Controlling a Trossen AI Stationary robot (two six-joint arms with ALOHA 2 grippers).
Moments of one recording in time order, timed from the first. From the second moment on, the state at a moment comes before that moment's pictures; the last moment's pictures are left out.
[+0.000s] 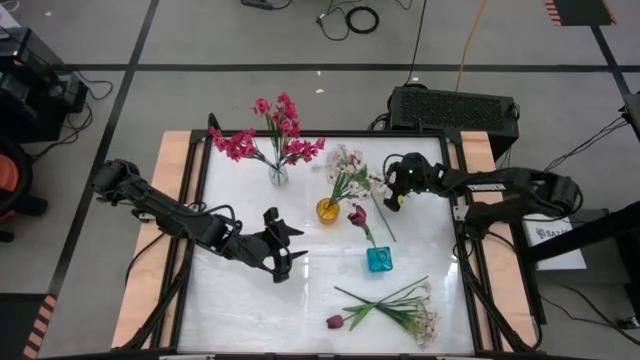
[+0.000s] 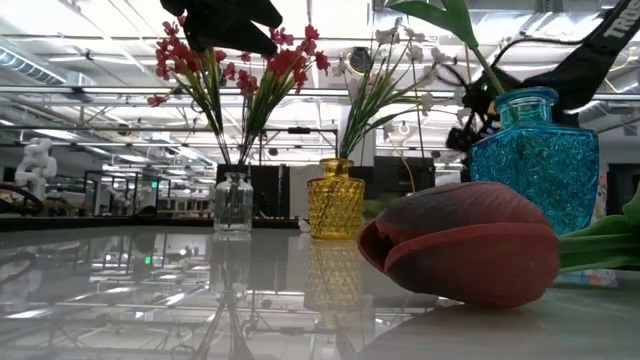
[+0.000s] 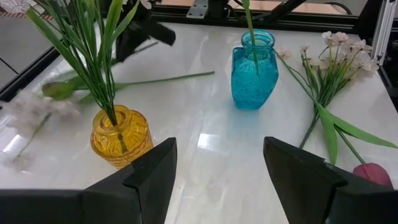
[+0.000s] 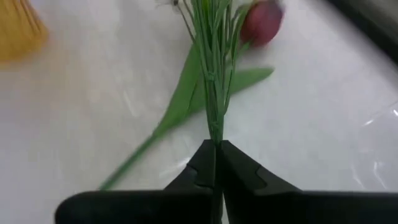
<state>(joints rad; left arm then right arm) -0.44 1.39 0.94 -0.14 -0.53 -0.33 -0.55 1.25 0.38 0.12 -0.03 -0.06</state>
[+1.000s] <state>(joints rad) -0.42 1.39 0.94 0.17 -0.66 -0.11 -0.50 0.44 0.49 0.11 0.03 0.11</state>
